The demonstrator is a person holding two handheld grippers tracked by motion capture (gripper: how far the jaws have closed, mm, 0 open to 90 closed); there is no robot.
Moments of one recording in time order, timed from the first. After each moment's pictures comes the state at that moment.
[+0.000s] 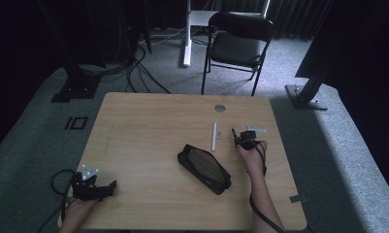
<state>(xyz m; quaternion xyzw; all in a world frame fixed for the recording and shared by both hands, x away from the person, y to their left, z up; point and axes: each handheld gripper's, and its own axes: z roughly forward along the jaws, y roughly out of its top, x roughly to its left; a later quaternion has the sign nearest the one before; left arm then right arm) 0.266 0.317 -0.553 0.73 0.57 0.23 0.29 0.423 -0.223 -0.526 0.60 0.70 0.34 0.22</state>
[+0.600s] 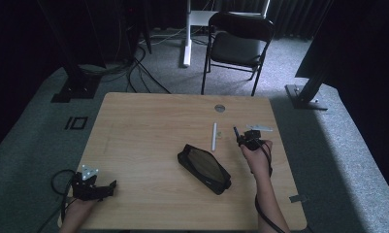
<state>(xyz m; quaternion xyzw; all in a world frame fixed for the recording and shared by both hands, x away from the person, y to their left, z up) 0.266 0.317 -0.553 0.74 0.57 0.23 0.29 0.406 -0.230 -0.499 0.58 0.70 0.36 0.22</state>
